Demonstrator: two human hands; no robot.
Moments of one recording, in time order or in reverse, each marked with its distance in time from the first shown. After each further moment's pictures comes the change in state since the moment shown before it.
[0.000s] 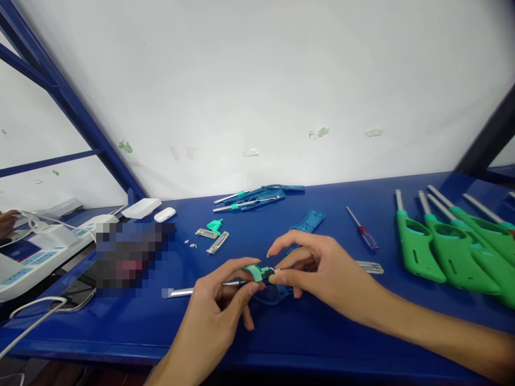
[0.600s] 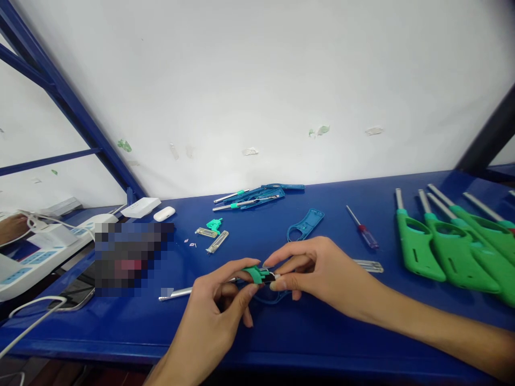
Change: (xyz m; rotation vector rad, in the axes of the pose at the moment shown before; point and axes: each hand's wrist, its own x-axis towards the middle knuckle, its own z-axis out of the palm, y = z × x) left_hand -0.001 -0.007 -0.002 0.069 -0.002 0.000; right_hand 0.002 0.003 -0.002 0.025 -0.059 0.110
